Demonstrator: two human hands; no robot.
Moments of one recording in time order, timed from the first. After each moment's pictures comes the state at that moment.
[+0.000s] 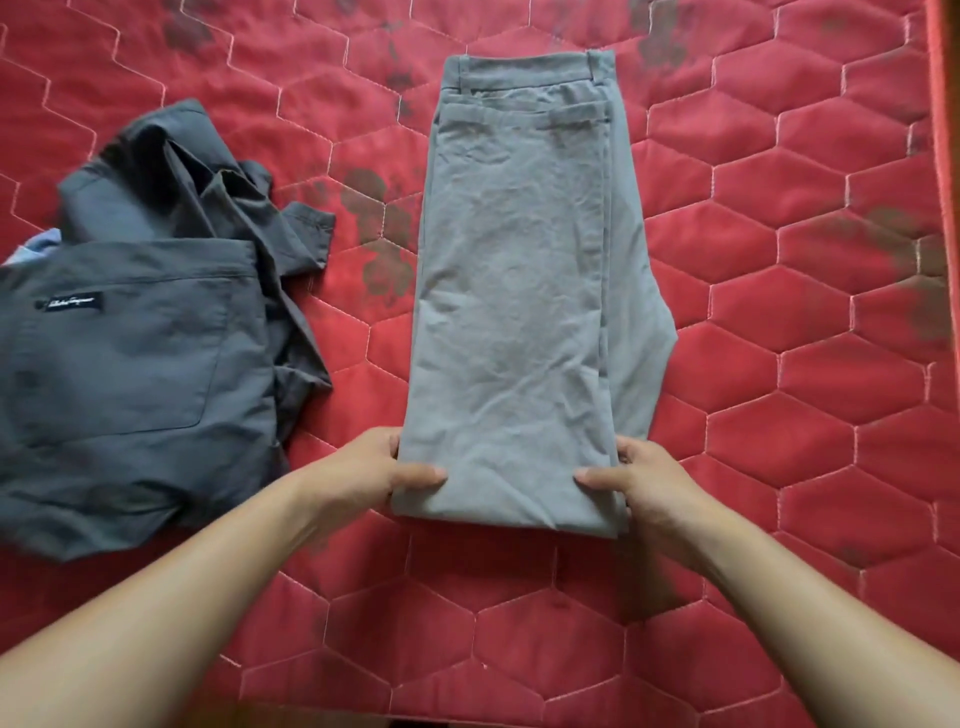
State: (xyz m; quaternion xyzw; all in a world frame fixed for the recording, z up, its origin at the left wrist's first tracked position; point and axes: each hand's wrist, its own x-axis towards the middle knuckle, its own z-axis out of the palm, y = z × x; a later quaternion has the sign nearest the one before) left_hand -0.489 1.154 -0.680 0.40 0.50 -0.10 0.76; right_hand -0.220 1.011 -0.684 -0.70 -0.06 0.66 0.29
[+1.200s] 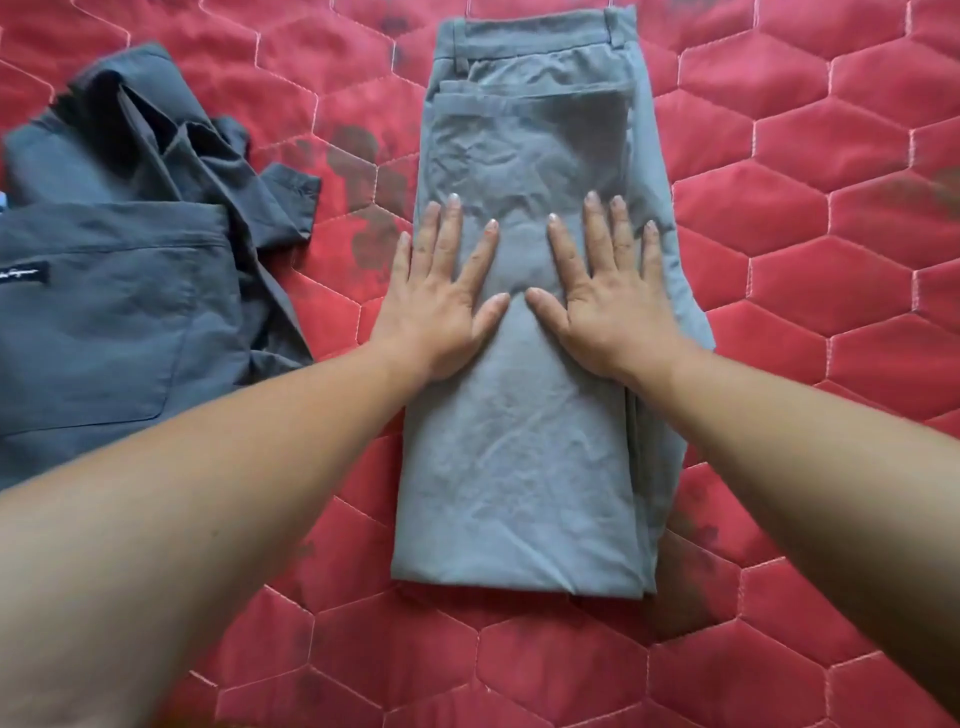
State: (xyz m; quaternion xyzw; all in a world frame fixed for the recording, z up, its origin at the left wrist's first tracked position) left_hand -0.385 1.244 -0.746 0.90 0.41 -0.09 0.10; right_hand -0.190 1.158 -0.738 -0.78 -0.62 0.13 -0.05
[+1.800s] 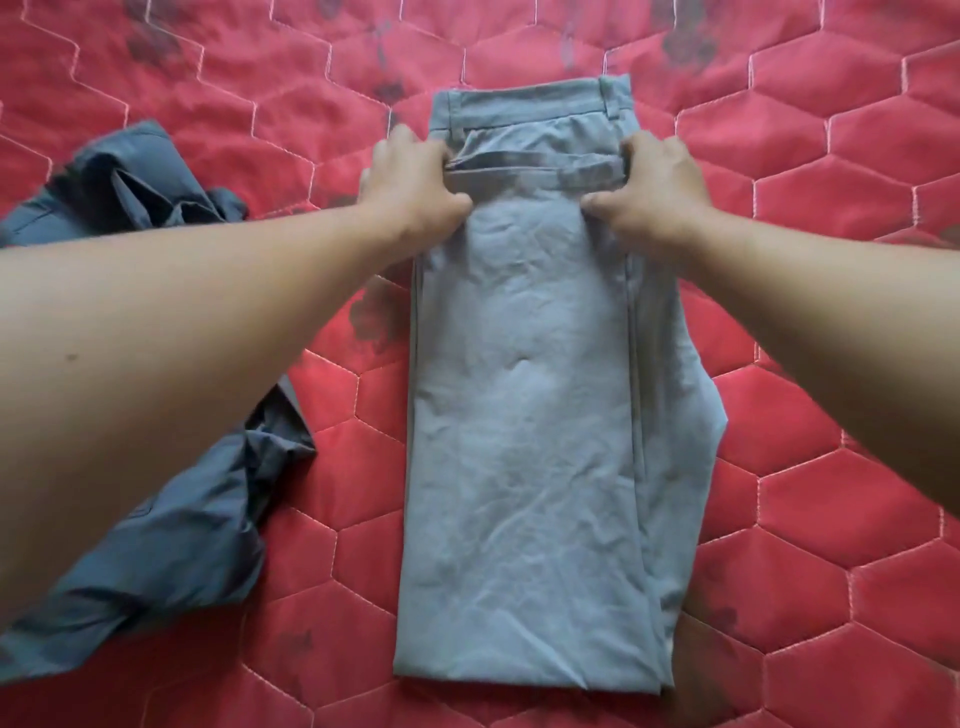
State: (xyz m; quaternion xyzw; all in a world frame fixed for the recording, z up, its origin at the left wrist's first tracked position) left_hand -0.319 1.394 -0.685 0.82 0.54 -0.01 0.21; right_hand -0.111 1.287 -0.686 -0.87 -0.42 0.24 0.13
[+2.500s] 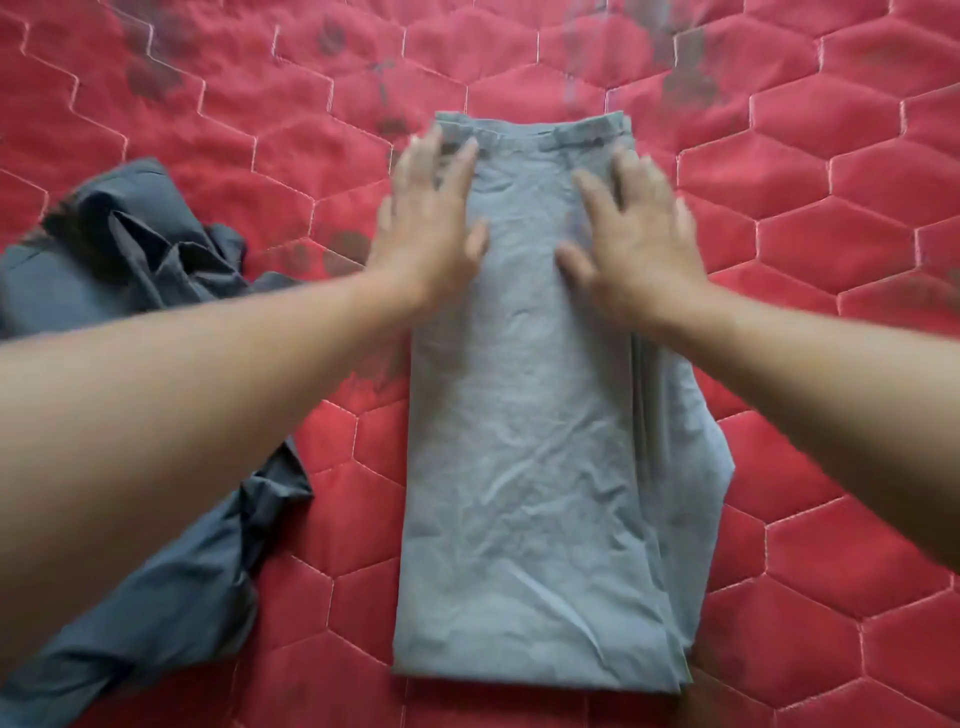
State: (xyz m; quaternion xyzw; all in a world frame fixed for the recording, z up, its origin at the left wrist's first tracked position) left_hand -0.316 1.382 -0.695 0.86 0.49 0.05 0.17; right_hand -0.126 1.277 -0.698 -0.82 -0.56 0.14 0.04
